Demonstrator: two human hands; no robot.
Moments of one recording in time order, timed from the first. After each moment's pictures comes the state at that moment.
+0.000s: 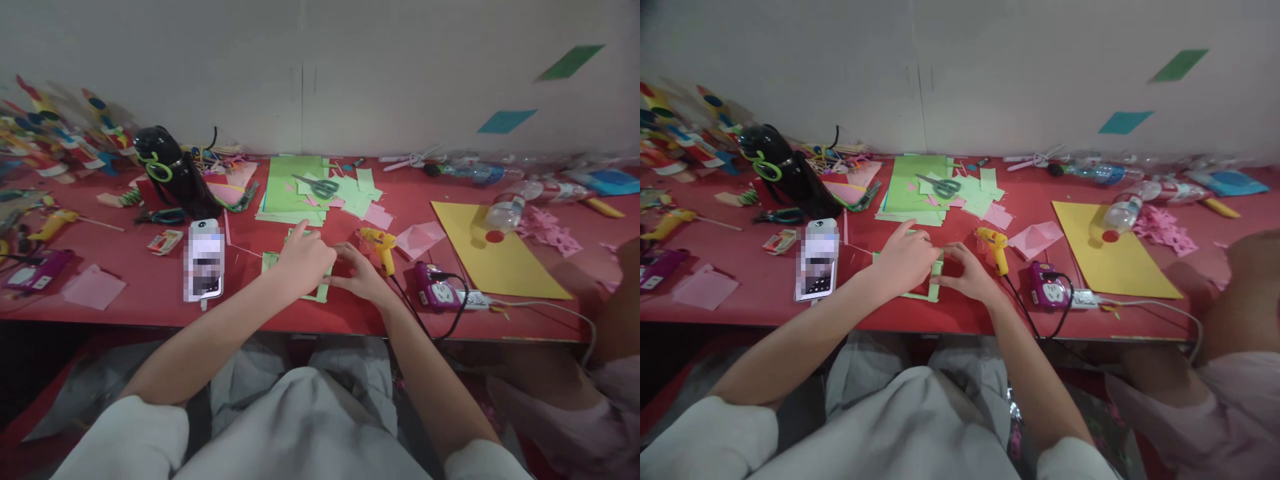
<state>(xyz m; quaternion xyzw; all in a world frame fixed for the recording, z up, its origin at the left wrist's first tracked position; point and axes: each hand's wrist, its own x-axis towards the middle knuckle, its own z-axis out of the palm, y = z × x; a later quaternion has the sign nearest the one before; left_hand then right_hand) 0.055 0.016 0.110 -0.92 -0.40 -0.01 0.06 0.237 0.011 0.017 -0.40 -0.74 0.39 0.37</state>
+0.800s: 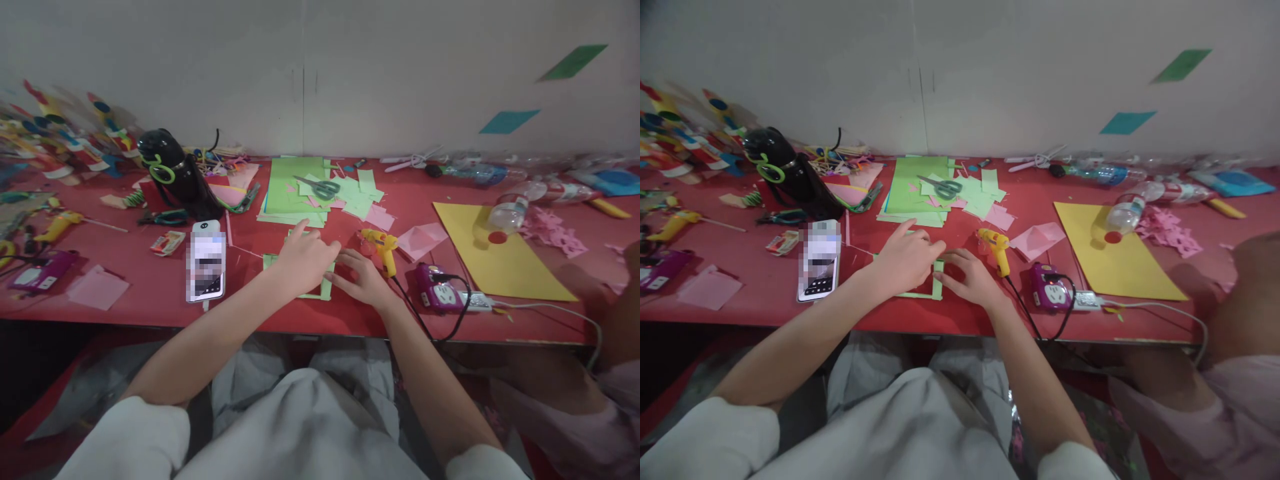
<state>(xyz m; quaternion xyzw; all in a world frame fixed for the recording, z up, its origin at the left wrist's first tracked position) 0.052 0.016 0.113 -0.92 -0.39 -0.02 0.08 0.238 0.005 0.024 -0.39 -0.80 0.28 0.37</state>
